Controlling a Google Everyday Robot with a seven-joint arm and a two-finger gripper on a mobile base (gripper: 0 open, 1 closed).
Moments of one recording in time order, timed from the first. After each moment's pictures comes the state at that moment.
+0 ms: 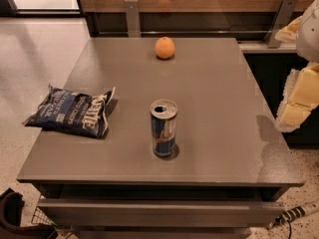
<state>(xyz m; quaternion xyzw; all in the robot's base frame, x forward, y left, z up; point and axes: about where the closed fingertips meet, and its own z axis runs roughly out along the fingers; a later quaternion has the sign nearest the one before) 0.438 -0.214 0.985 -0.60 0.78 -0.05 0.17</state>
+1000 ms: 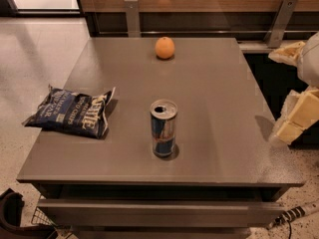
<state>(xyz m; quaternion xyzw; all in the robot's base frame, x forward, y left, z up) 0.436 -0.215 0.947 -0.60 0.76 0.04 0.24</state>
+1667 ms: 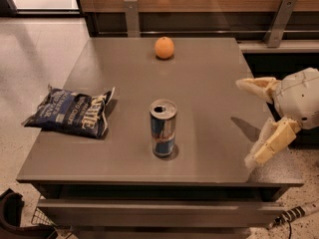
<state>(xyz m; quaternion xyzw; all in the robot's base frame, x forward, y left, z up) 0.427 -0.170 0.894 -0.60 0.68 0.23 0.35</state>
